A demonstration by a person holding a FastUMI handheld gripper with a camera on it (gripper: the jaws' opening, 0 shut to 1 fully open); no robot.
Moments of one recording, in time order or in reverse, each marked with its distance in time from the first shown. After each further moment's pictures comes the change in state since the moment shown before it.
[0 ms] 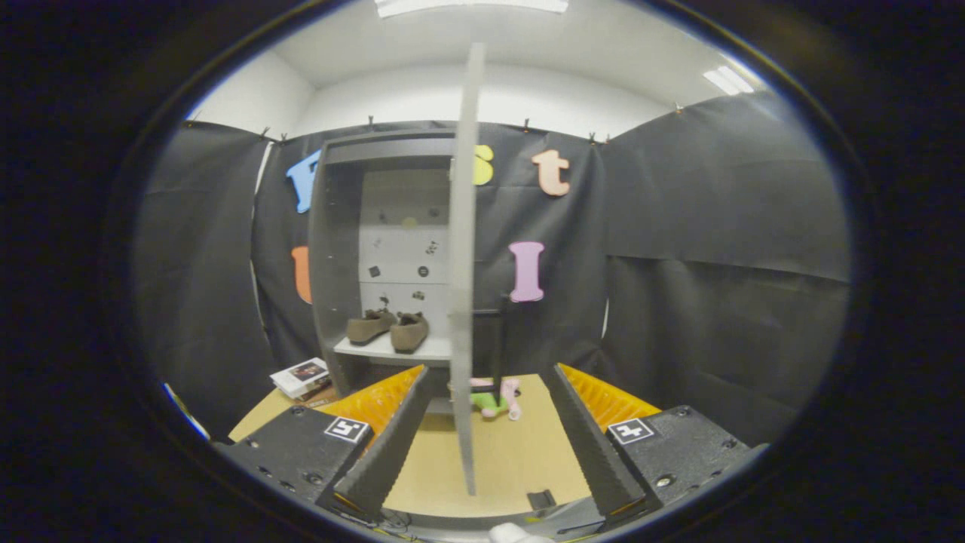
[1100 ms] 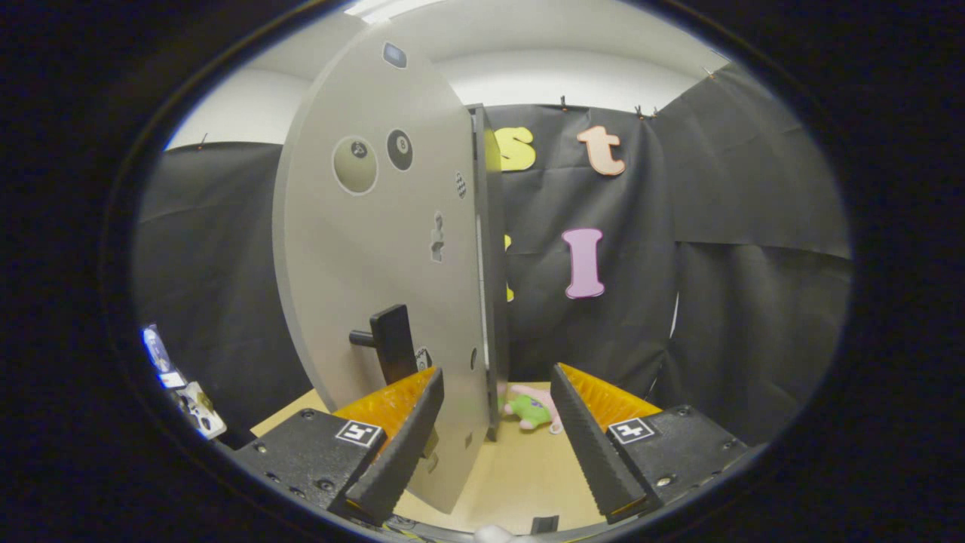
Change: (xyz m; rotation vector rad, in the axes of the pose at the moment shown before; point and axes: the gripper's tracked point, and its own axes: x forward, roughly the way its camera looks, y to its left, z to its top) arm 0.092 0.025 -0.005 -0.009 0.059 0.346
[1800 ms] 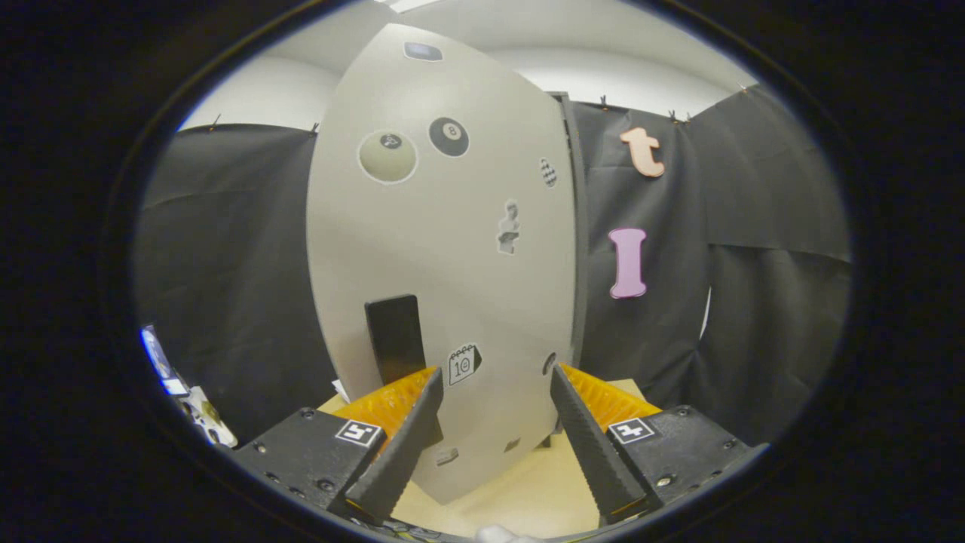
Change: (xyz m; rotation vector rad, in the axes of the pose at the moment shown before) arm 0.070 0.149 -0.015 -0.025 0.023 0.027
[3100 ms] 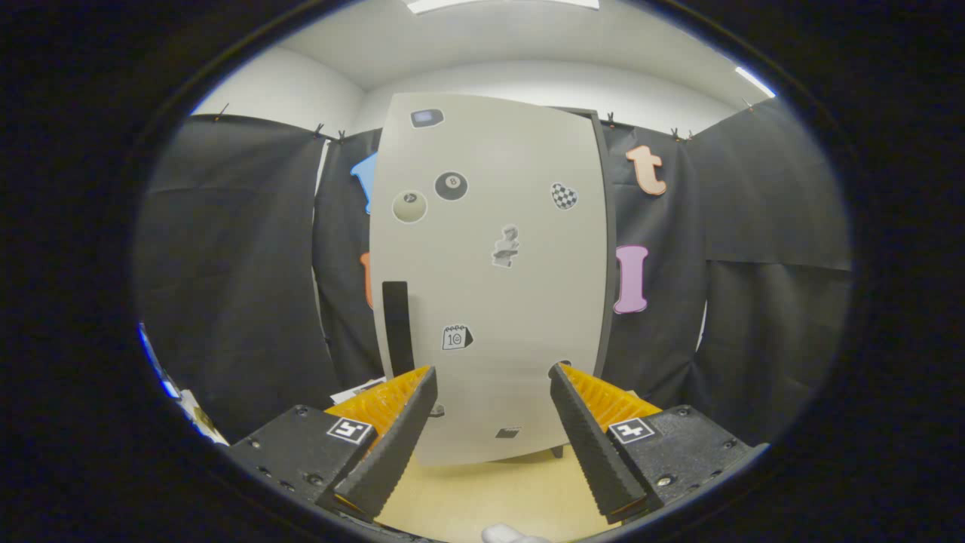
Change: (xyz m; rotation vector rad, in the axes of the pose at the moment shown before) arm -0.018 0.031 0.005 -0.022 -0.112 -0.084
